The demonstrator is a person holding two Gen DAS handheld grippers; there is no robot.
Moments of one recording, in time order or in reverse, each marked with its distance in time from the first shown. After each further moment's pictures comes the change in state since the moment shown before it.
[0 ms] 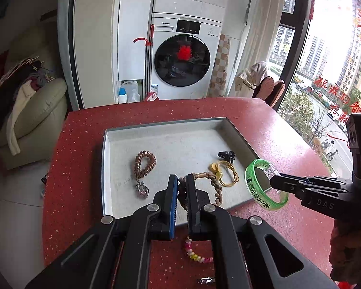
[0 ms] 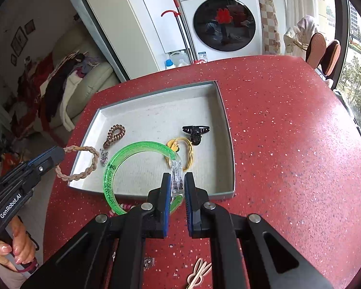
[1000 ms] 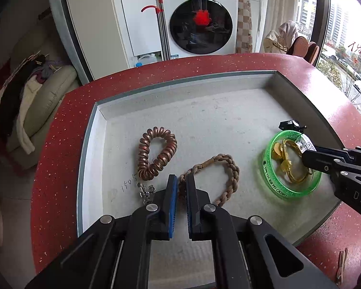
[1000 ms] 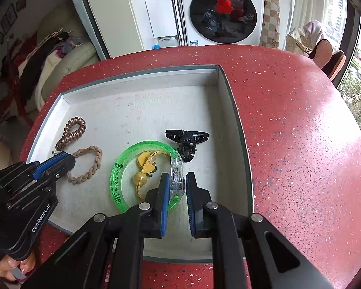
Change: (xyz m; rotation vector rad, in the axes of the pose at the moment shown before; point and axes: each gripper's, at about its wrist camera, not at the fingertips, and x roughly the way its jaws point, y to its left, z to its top) left arm 0.121 0.009 -0.016 0.079 0.177 0.203; right arm 0.075 0.003 0.010 -0.063 0.057 -0.119
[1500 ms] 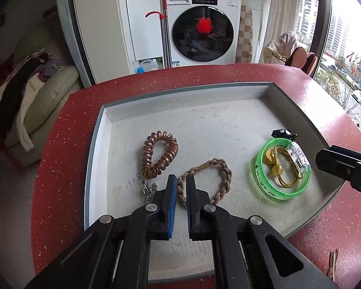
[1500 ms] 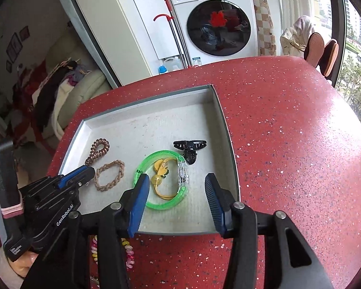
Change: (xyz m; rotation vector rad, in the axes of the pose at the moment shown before) left arm -0.019 0.008 -0.002 -0.038 -0.052 -0.027; right arm -0.051 -0.016 -0.017 0.115 -0.128 0.113
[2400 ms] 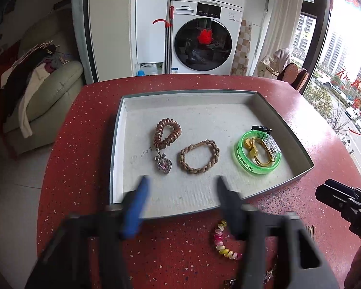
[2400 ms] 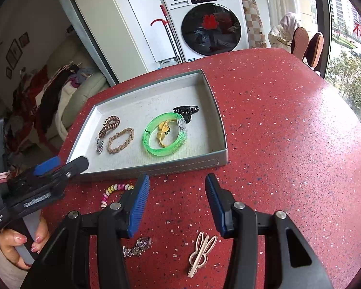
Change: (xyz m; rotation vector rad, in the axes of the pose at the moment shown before) left arm -0.058 0.018 -0.035 -0.098 -0.041 -0.062; right arm -0.048 0.005 -0.065 0.013 -0.022 -0.020
